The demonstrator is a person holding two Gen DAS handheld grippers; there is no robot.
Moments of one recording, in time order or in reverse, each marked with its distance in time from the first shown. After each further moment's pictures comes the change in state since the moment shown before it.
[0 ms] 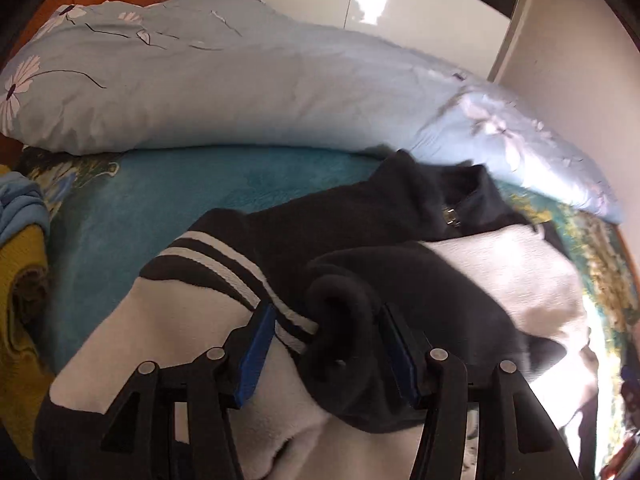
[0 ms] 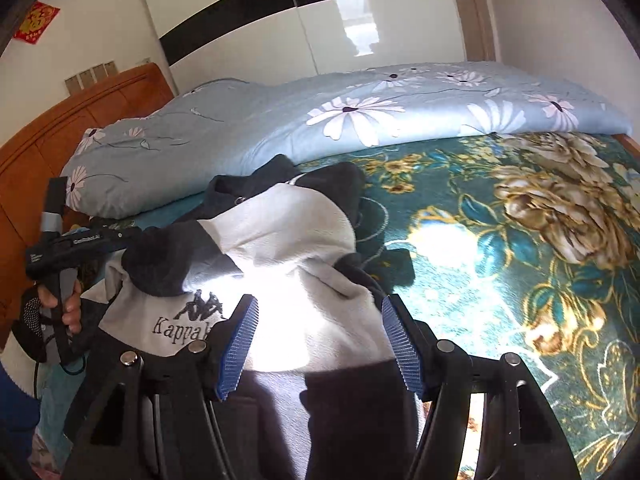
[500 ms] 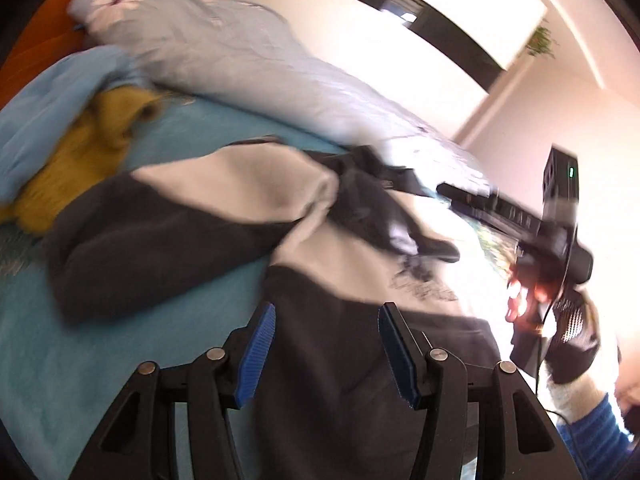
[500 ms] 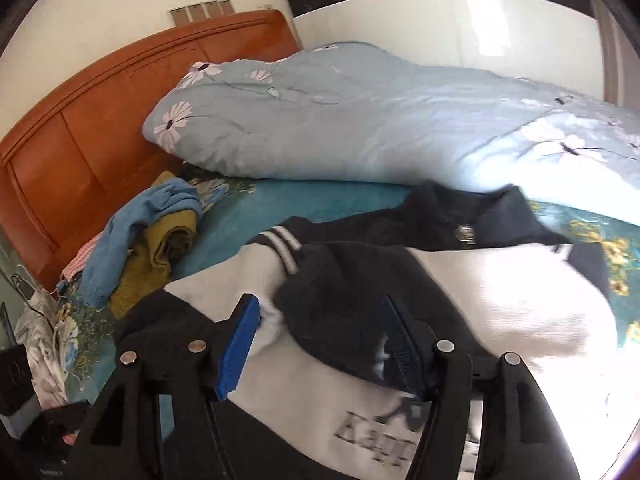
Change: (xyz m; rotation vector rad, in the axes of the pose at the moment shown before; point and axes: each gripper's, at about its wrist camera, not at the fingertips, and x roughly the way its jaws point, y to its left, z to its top) left arm -0.154 0.033 -0.159 -0.189 -0.157 -0.297; right arm 0.082 0.187 0.044 -0.283 0.097 0.297
